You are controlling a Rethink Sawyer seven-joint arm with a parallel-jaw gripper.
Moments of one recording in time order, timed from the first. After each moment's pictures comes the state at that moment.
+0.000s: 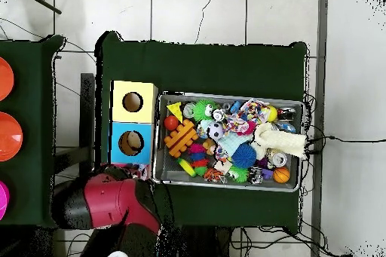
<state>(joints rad) 0.39 -0.76 -0.31 1.83 0.00 0.45 2.11</state>
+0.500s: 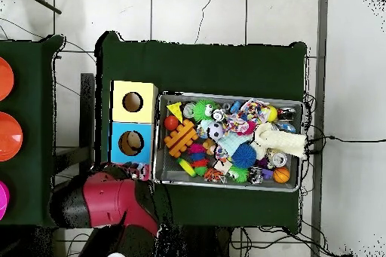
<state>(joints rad) 0.40 -0.76 -0.33 1.82 0.04 0.45 2.11</state>
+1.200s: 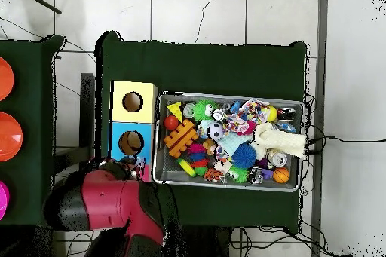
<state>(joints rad) 0.38 -0.83 -0.33 1.81 0.05 0.48 2.11</state>
